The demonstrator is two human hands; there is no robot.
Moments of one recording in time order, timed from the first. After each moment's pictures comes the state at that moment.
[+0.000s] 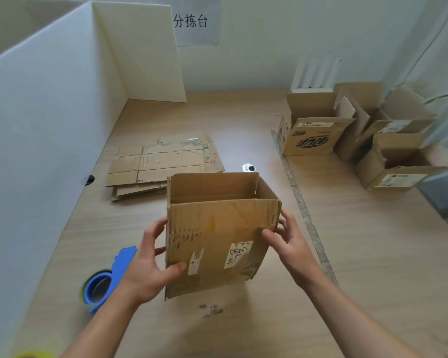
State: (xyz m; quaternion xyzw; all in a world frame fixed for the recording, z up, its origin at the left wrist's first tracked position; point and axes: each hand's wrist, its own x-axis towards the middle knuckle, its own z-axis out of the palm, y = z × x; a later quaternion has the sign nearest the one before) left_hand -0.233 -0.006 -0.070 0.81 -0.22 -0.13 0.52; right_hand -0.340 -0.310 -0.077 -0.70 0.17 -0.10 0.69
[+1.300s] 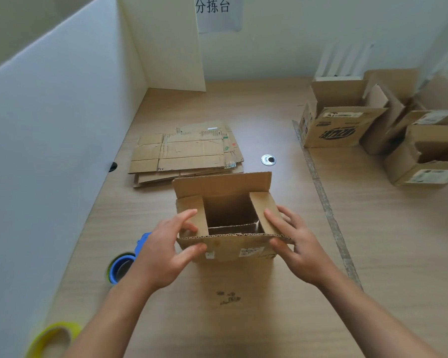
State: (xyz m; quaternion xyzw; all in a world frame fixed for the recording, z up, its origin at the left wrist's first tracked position) left_hand -0.242 0.001 -0.034 0.89 -0.29 -0.05 0.35; right_hand -0.344 -0.291 -0.067 -0.87 0.04 -0.05 0.49
